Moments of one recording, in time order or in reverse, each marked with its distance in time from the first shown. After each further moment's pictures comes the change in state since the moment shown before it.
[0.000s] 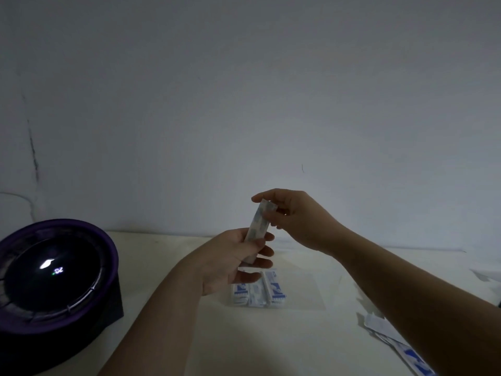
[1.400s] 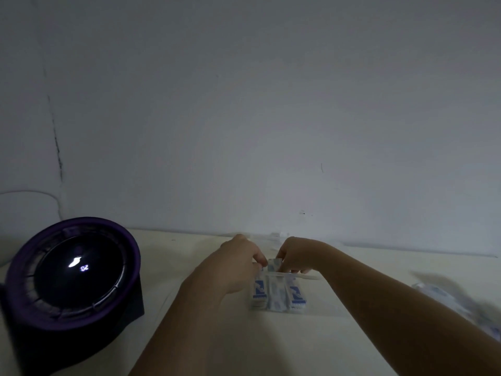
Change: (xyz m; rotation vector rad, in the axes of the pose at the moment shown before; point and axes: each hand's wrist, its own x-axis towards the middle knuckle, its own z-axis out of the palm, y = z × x) left_hand 0.006 -0.010 -0.017 1.092 0.183 0.068; right_hand 0.037 0.076 0.065 -0.350 -0.528 0.602
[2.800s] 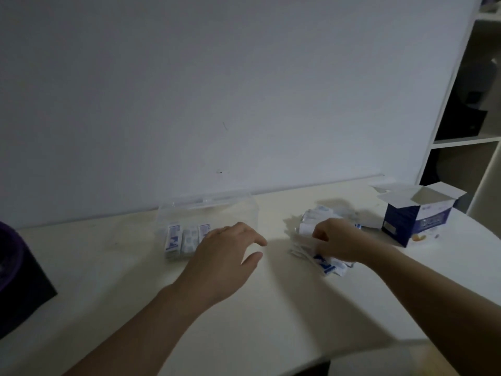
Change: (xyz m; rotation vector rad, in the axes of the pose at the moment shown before) left_hand -0.042 0.102 0.101 0.088 0.125 0.475; right_hand -0.156 0.215 0.031 -0.087 0.346 0.100
